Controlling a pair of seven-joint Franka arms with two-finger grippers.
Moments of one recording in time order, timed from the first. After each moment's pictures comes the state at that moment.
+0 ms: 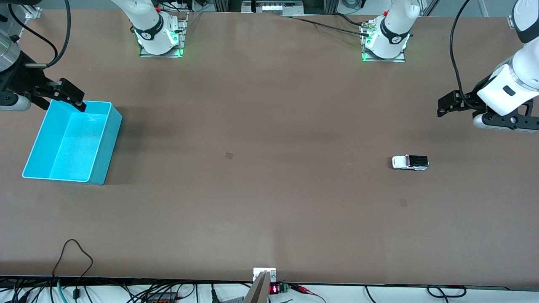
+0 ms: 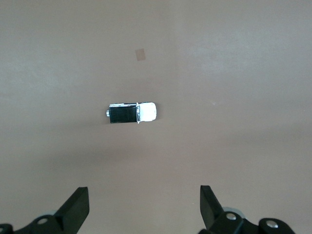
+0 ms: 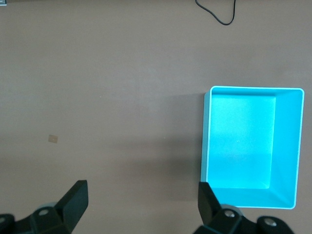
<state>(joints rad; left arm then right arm) -0.01 0.02 -0.03 -1.69 -0.02 1.65 0.04 0.00 -0.04 0.06 -1.67 -0.01 1.72 0.11</state>
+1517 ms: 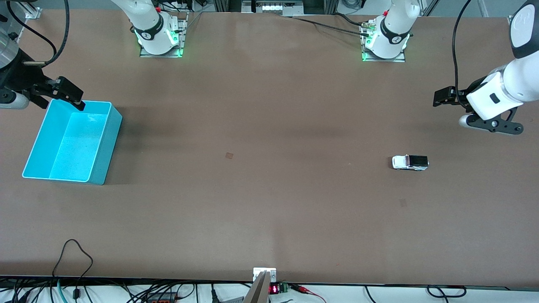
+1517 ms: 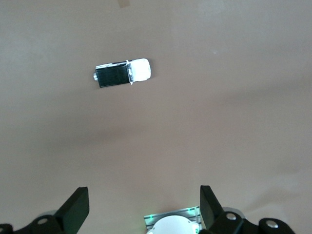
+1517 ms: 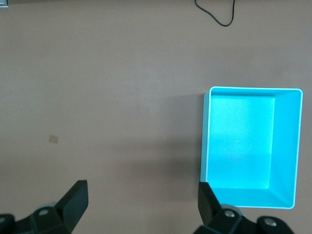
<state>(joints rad) 0.01 0.07 -0.03 -1.69 -0.02 1.50 0.20 0.00 -0.05 0.06 -1.67 -0.01 1.72 0.11</state>
